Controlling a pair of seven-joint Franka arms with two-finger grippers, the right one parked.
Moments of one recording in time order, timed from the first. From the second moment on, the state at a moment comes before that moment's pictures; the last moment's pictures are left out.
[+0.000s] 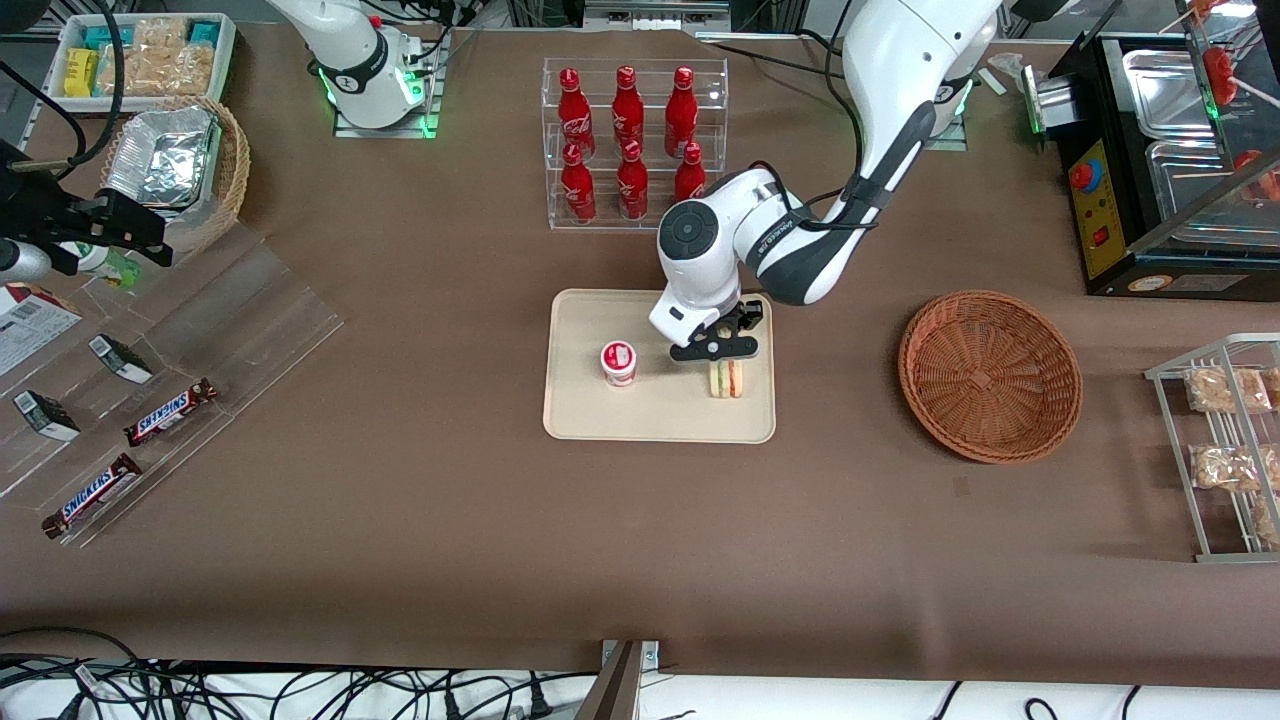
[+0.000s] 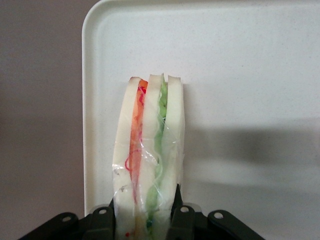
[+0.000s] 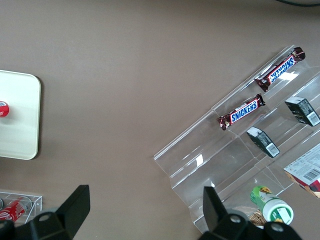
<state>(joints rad) -0.44 0.65 -0.31 -1.68 0.37 2.11 -0.99</state>
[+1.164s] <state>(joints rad) -0.38 0.64 -0.30 -1.55 0.37 2.02 -1.00</state>
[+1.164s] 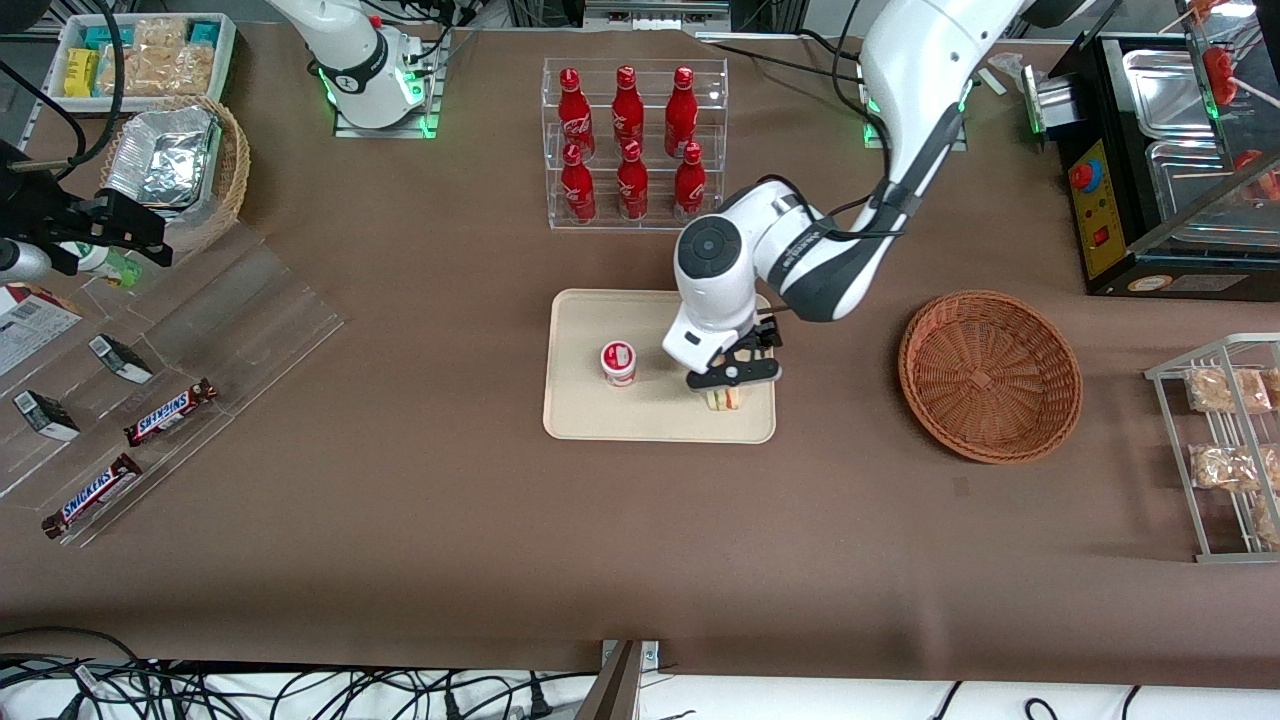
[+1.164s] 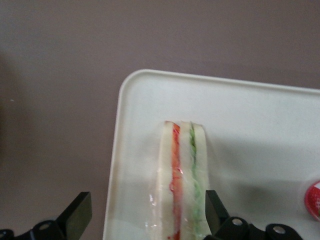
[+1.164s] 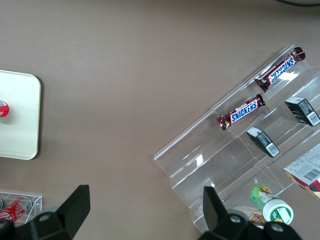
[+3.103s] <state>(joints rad) -0.07 0.48 0.03 -1.31 -0.08 1.61 0.04</state>
